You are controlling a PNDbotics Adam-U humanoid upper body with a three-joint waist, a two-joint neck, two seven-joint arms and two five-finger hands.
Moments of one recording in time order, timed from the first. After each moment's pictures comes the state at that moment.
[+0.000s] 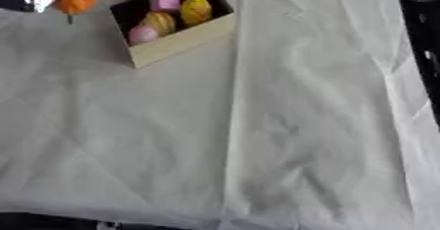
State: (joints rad) left arm -1.04 0.64 -0.26 -1.39 -0.61 -0.22 -0.43; right arm -1.08 -0.43 0.04 -1.29 0.41 0.14 -0.02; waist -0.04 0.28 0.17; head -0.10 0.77
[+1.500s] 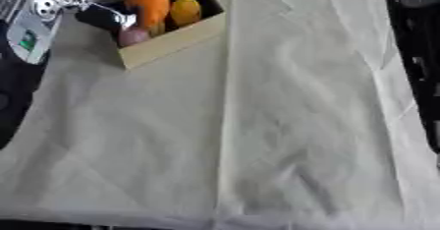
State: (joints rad) left arm -1.11 0.37 -0.19 -0.99 -0.81 -0.32 -0.42; right arm -1.07 -0.38 0.04 -1.32 0.38 0.14 -0.02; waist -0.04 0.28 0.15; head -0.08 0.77
